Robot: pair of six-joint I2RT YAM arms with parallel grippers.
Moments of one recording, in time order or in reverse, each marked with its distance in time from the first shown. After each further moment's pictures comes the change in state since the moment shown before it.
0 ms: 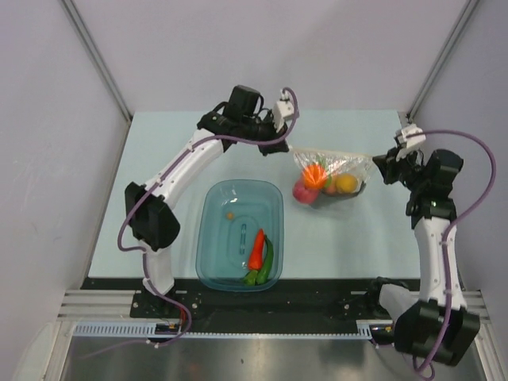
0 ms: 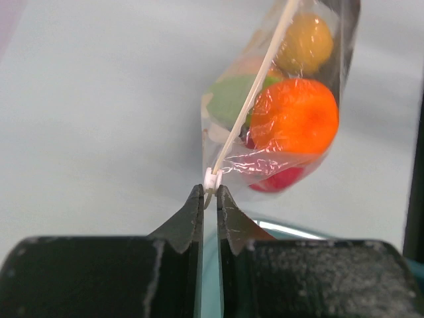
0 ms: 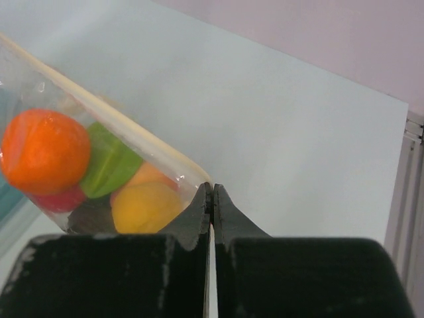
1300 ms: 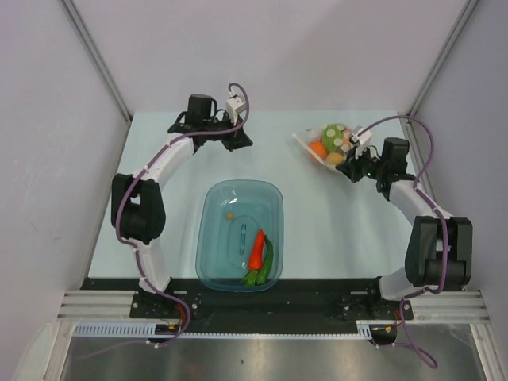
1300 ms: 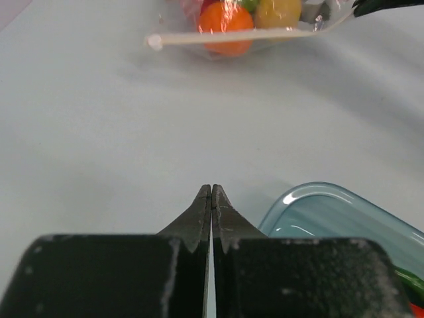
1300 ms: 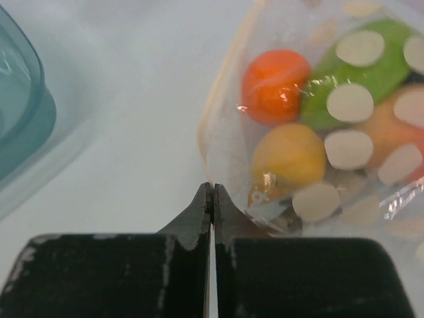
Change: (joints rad) left arm 0.324 0.068 -0.227 0.368 0.158 -0.171; right arm 0.256 0.613 0.108 0.271 -0.041 -0.072
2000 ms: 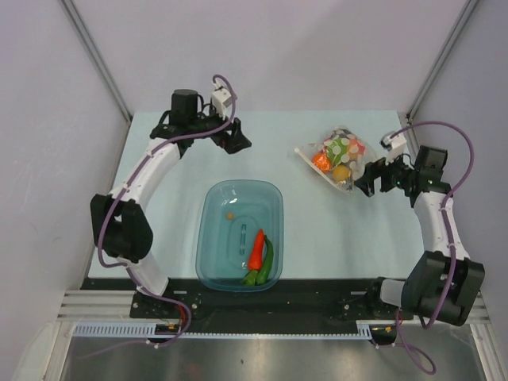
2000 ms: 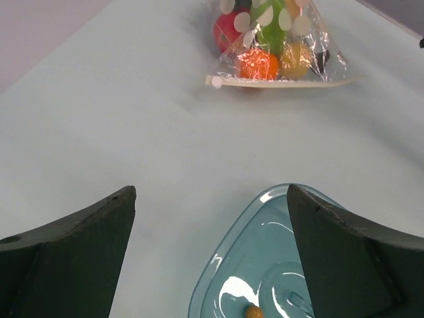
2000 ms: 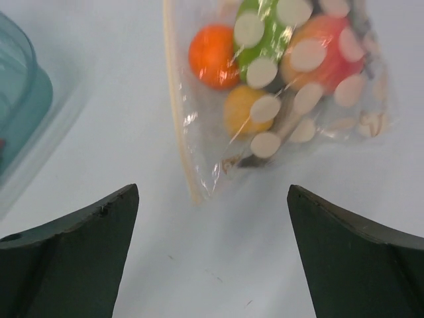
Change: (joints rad) left arm 0.011 -0.201 -0.078 -0.021 -0.069 -0.070; right arm -0.241 -0.241 -0.010 -0.469 -0.006 -0.106
